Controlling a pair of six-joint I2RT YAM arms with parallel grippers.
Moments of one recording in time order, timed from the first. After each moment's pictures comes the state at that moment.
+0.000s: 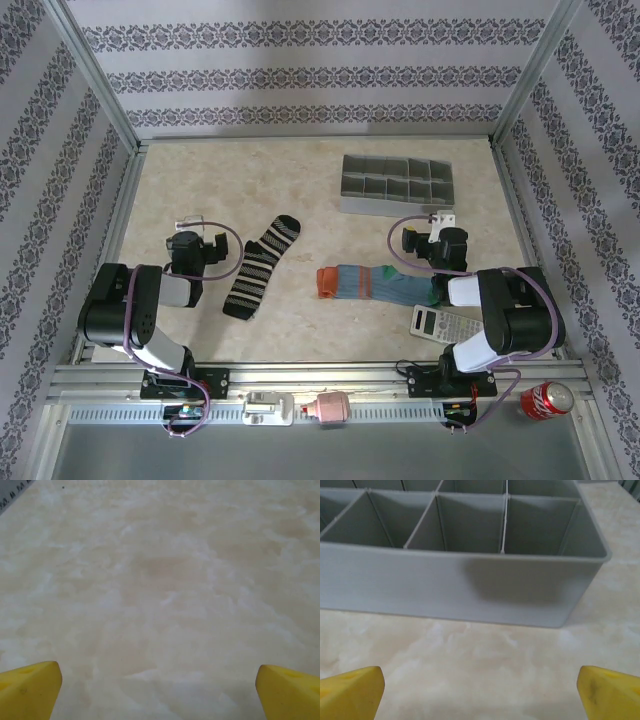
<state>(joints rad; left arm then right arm) 0.00 1.57 0.34 0.75 -0.18 -0.06 0.03 1.52 0.33 0.77 0.04 0.04</state>
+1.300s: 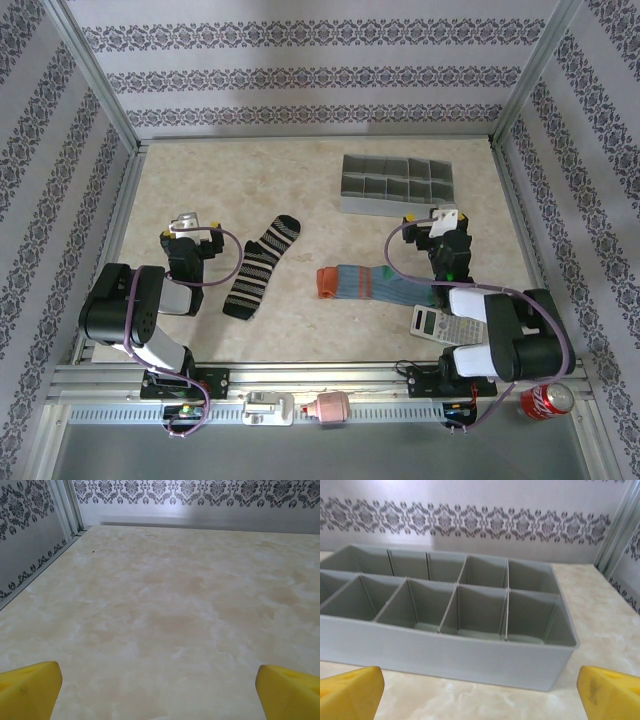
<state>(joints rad) -0.01 1.58 0.26 1.05 -0.26 -0.04 0.08 1.35 0.28 0.89 0.09 -0.02</state>
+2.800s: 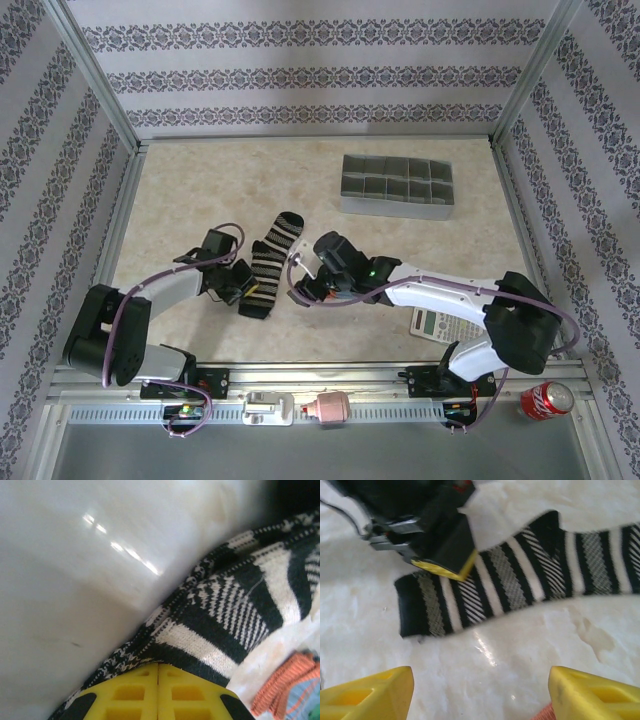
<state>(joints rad) -0.29 1.38 0.57 -0.34 0.36 -1.06 0.96 1.47 0.88 -0.15 -0.16 -0.04</state>
